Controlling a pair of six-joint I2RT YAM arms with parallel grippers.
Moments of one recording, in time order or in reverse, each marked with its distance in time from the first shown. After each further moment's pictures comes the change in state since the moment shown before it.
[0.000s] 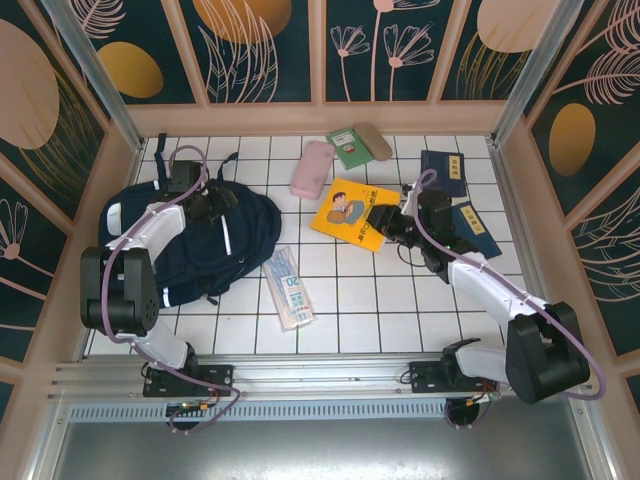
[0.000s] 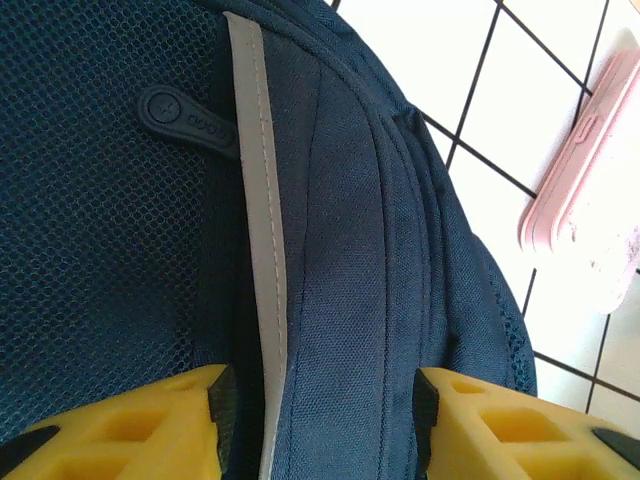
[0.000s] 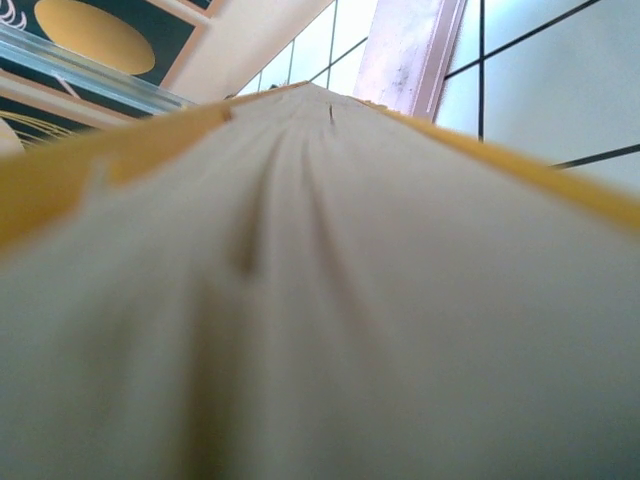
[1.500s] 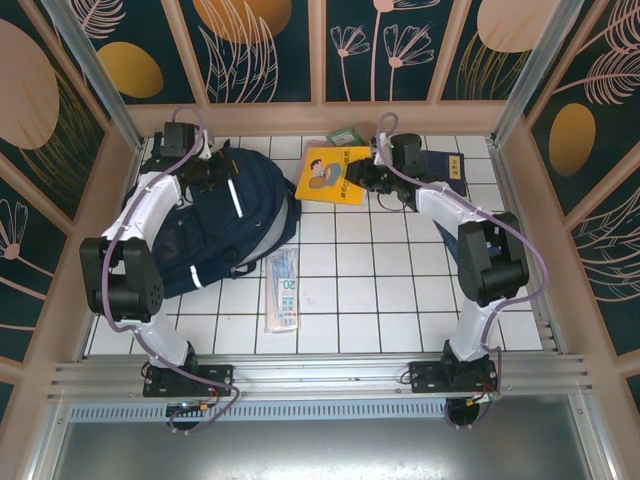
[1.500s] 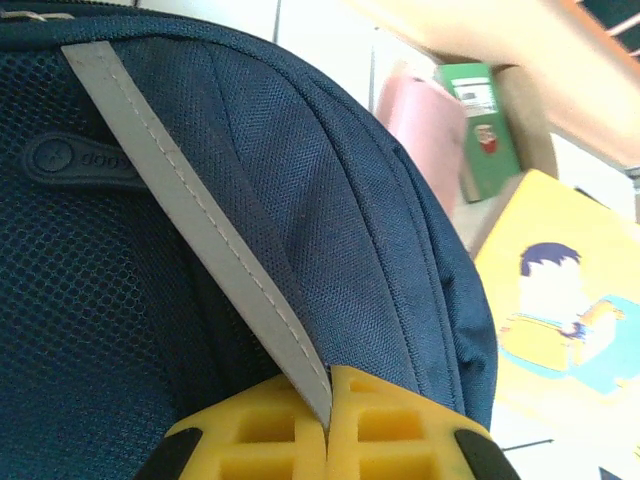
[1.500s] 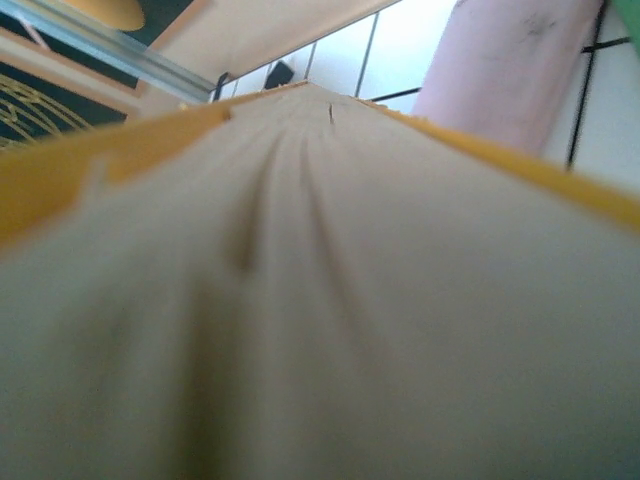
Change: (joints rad) left arm -0.002 0.092 0.378 -0.160 0.225 0.144; right arm -0.034 0.628 0.658 -0.132 -0.169 -0.236
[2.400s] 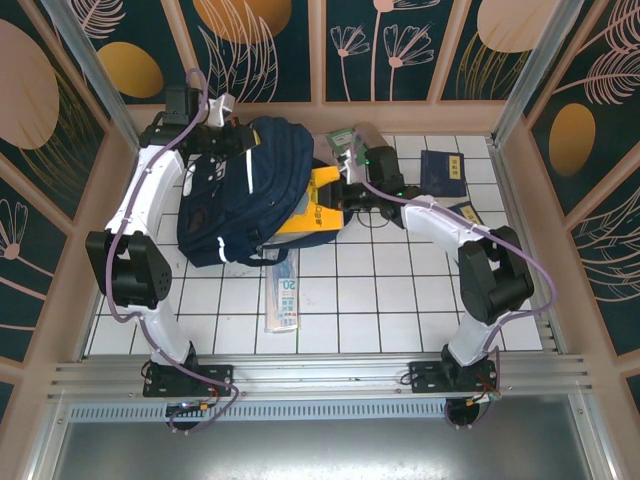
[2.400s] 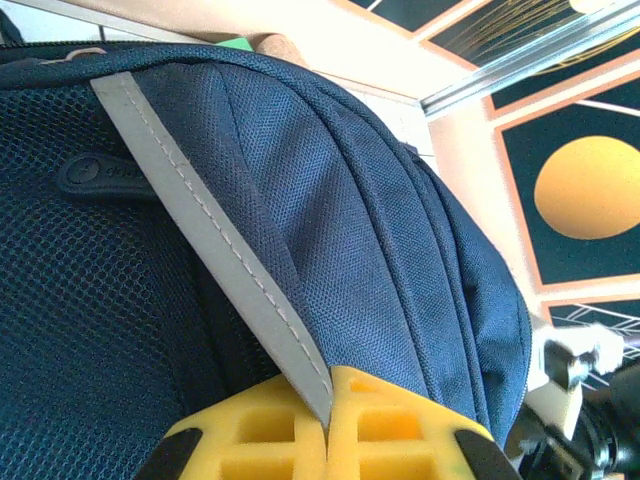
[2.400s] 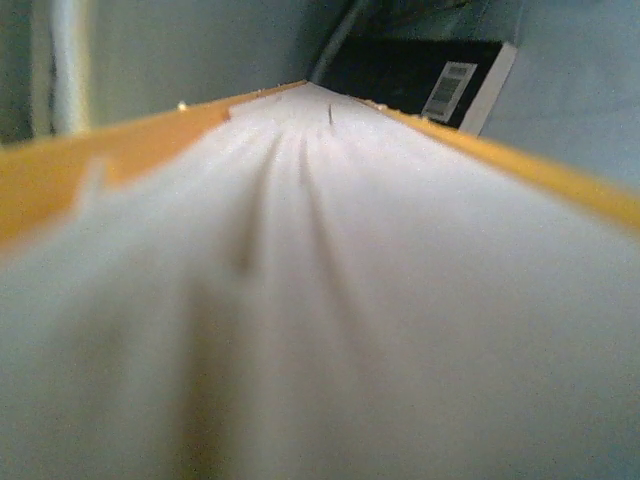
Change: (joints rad) left arm -0.041 0.114 0.365 -0.169 0.318 0.046; right arm 0.153 -0.131 -0.115 -0.007 -0.136 -0.027
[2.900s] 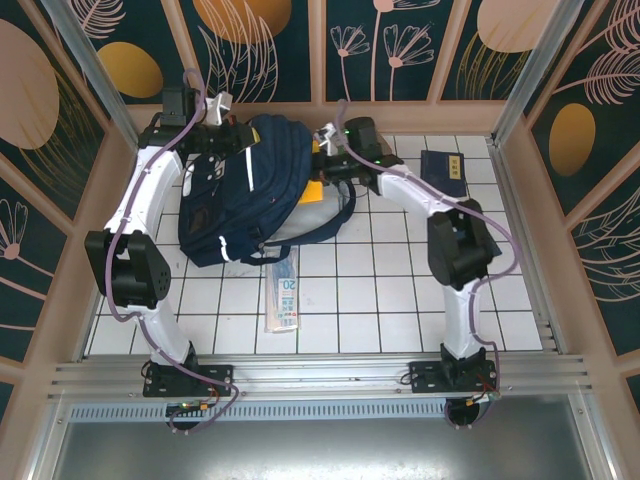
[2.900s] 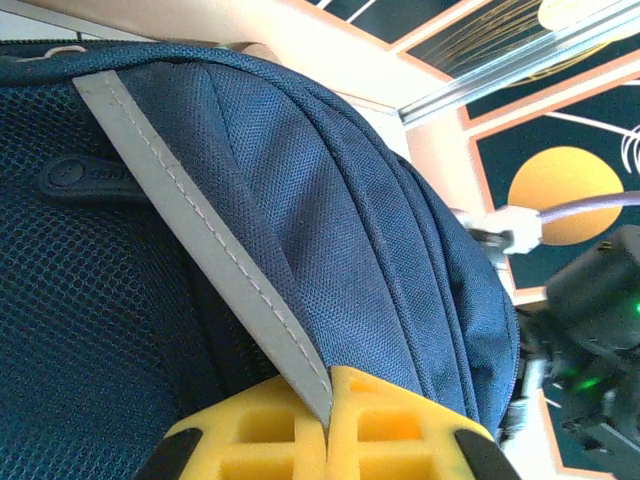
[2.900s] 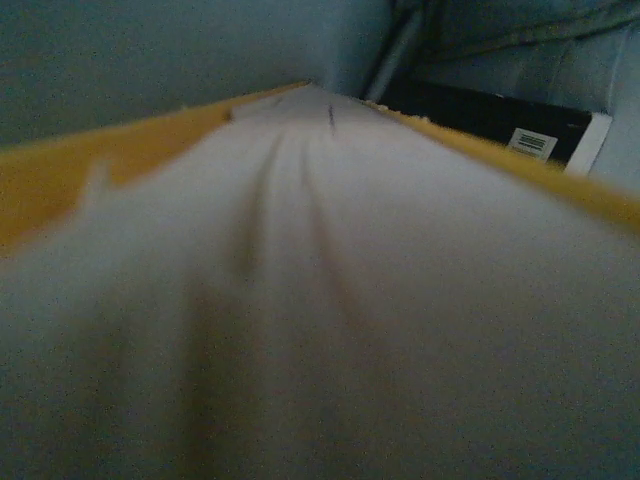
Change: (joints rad) left arm 0.009 0.000 -0.019 0.056 0.044 -0.042; right arm 0.038 0.369 0.498 -0.133 -0.095 0.129
